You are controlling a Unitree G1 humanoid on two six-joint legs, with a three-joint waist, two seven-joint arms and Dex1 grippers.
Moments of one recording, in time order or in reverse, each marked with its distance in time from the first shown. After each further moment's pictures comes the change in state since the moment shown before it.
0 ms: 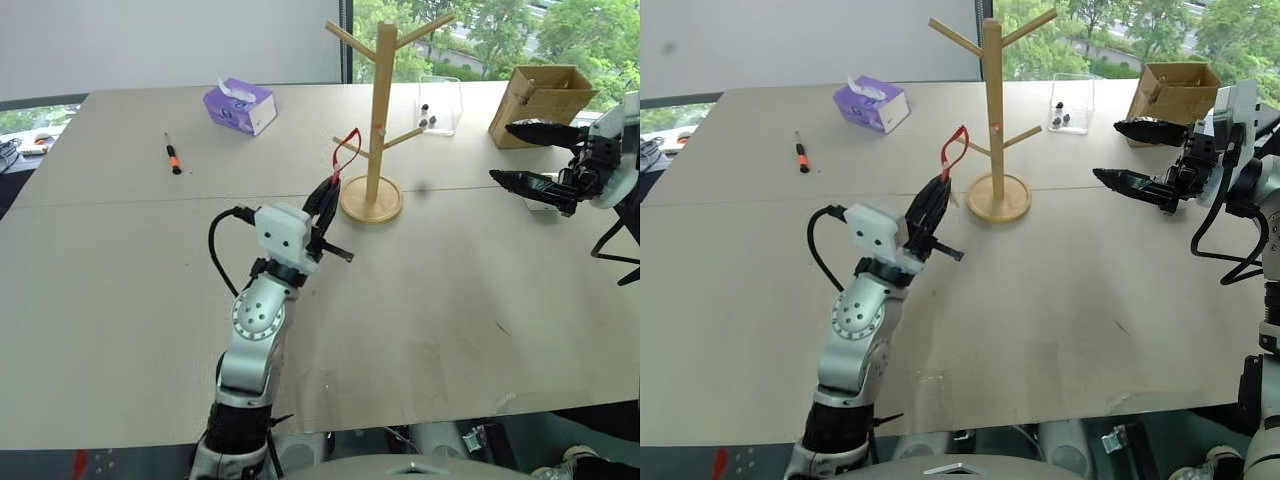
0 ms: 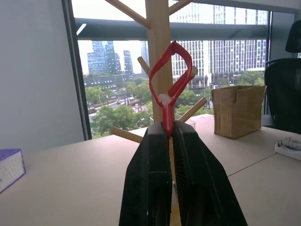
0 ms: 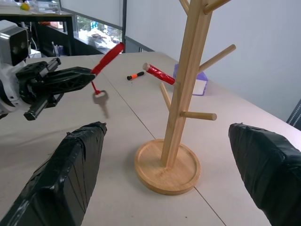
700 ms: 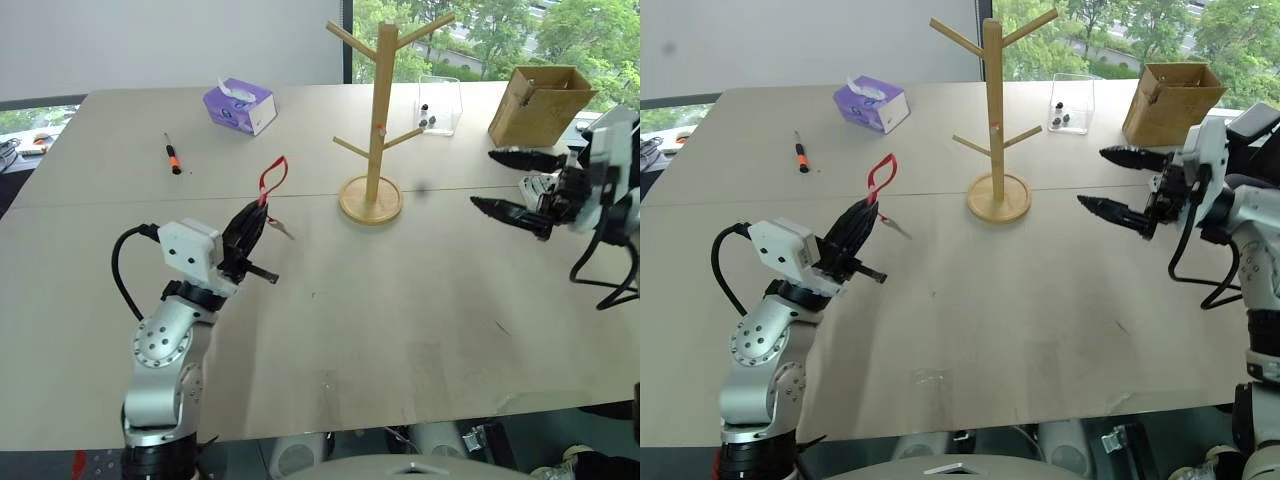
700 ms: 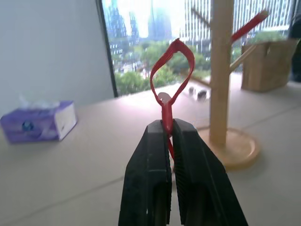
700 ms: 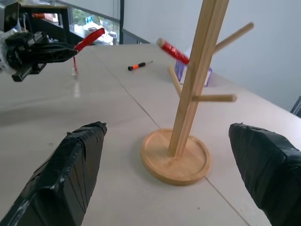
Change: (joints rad) left arm 0.197 0.200 0.299 -0.175 -0.218 0.113 -0.158; right arm 0.102 0.031 0.021 -0.080 0.006 -0.053 -0.062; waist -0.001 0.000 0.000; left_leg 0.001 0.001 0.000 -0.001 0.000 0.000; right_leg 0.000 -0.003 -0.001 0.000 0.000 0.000
